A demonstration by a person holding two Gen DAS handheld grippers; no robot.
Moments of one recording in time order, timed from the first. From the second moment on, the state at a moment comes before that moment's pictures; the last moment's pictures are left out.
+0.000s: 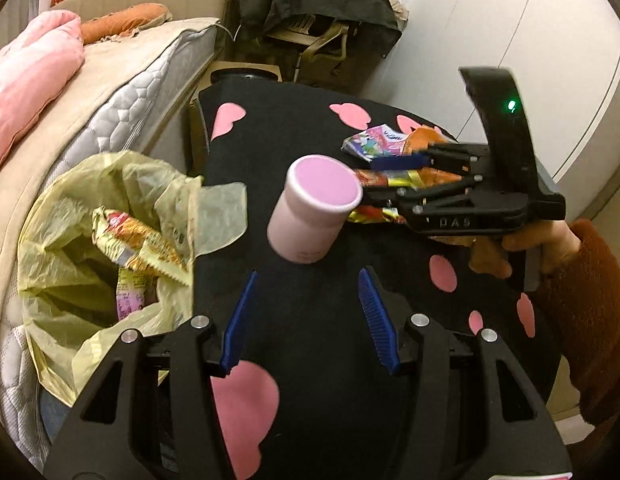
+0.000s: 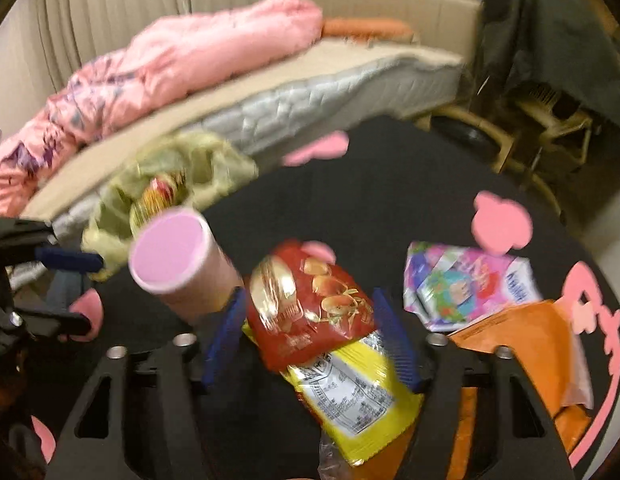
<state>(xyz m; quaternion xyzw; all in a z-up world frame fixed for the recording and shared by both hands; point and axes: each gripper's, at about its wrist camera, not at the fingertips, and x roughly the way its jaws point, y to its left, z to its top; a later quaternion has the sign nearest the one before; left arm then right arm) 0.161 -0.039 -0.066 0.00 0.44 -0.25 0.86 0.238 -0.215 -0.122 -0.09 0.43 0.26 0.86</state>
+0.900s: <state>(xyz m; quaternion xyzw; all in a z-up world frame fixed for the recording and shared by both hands) 0.151 -0.064 -0.082 0.01 0.47 -0.25 0.85 0.173 -0.217 -0.109 -0.09 0.38 0.25 0.89</state>
